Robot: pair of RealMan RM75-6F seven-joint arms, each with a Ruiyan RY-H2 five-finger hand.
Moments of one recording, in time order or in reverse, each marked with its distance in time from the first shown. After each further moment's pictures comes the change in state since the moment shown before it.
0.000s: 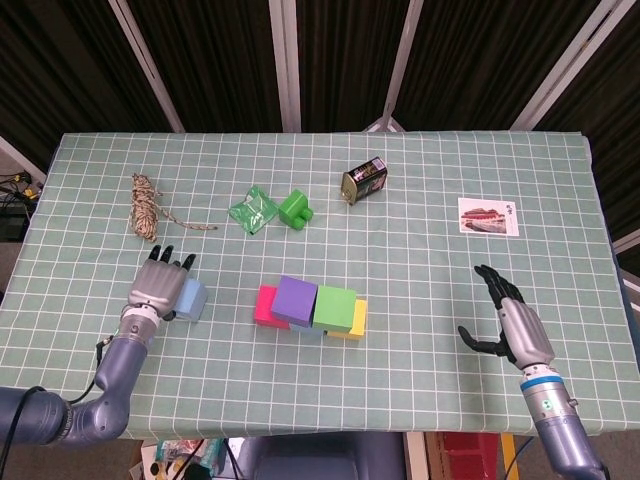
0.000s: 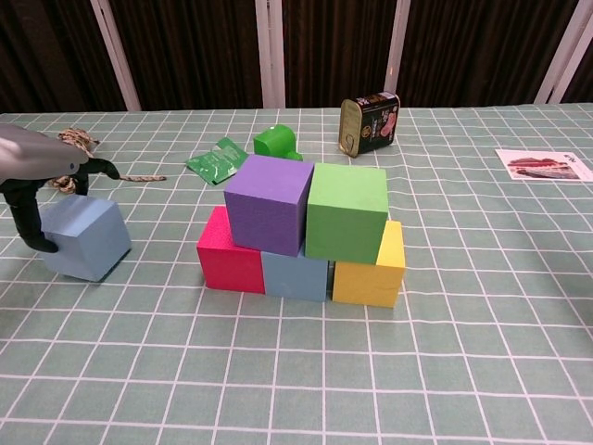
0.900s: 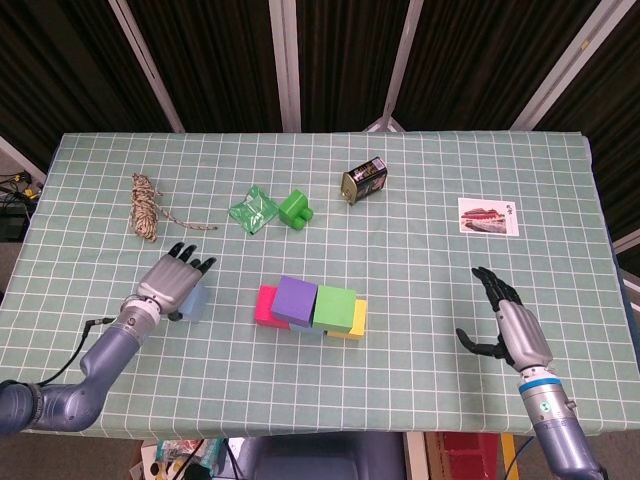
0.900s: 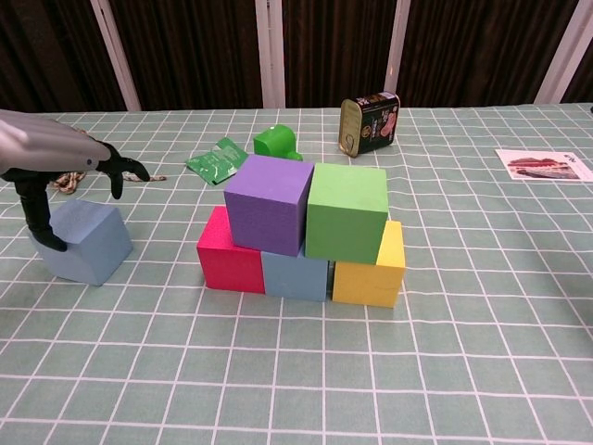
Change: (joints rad) left arm 0.029 0.131 0.002 0.051 0.311 -0.313 -0.123; right arm -0.002 -0.004 -0.008 -0.008 -0.006 0.006 -0.012
